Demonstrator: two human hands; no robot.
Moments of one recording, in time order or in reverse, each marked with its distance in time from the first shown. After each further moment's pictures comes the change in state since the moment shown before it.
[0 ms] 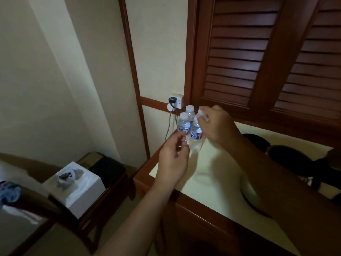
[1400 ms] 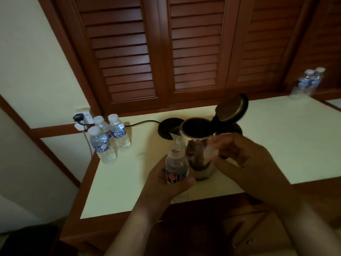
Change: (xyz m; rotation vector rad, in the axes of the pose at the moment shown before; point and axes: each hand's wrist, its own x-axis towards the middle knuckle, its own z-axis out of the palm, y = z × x) left_hand -0.061 0.029 0.063 -0.461 -0.929 -0.105; right_hand -0.233 0.008 -0.150 0.302 0.260 0.302
